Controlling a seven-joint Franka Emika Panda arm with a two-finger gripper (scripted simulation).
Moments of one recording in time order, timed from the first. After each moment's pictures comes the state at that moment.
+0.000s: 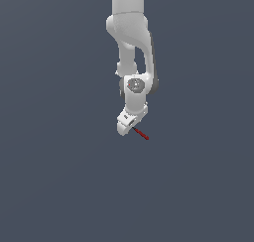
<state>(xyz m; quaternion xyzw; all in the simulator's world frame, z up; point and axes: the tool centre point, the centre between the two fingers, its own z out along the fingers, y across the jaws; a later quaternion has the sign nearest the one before) -0.088 0.034 0.014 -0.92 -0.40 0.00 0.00</state>
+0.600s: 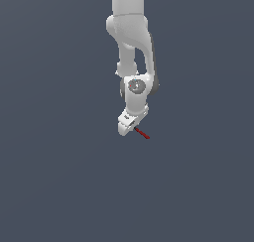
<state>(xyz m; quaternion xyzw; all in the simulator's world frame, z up) -0.088 0.037 0.010 -0.91 -0.40 0.00 0.00</state>
